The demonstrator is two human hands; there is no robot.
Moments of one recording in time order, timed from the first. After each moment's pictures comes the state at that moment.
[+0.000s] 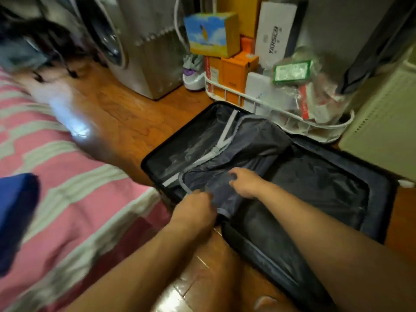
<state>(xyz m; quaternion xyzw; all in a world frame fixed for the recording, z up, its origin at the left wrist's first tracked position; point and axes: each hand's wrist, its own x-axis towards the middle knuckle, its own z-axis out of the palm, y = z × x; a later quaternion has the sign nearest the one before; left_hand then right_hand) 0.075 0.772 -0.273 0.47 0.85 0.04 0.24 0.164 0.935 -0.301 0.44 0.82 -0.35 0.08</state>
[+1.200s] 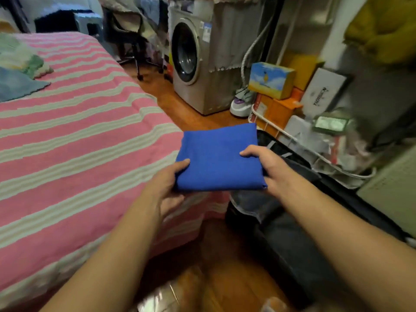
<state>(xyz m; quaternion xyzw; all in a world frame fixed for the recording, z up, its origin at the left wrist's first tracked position) -0.019 0.530 -0.154 -0.05 0.44 0.77 0.45 0.101 0.712 -0.117 0.33 0.48 -0.81 -0.09</state>
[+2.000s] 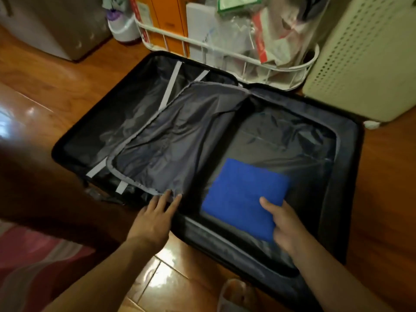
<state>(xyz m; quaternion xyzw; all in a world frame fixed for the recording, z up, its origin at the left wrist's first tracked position) 0.094 0.811 -0.475 0.60 0.75 -0.18 0.20 0.385 0.942 -0.506 0.52 0.24 -0.75 -0.32</state>
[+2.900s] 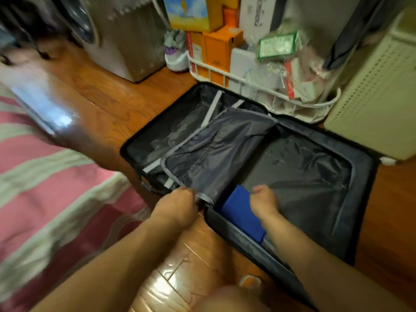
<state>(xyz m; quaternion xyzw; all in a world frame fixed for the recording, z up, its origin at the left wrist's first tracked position) 0.089 0.773 -0.325 0.50 0.83 -0.02 0.24 0.275 0.912 -0.408 0.66 0.56 -0.48 -0.10</state>
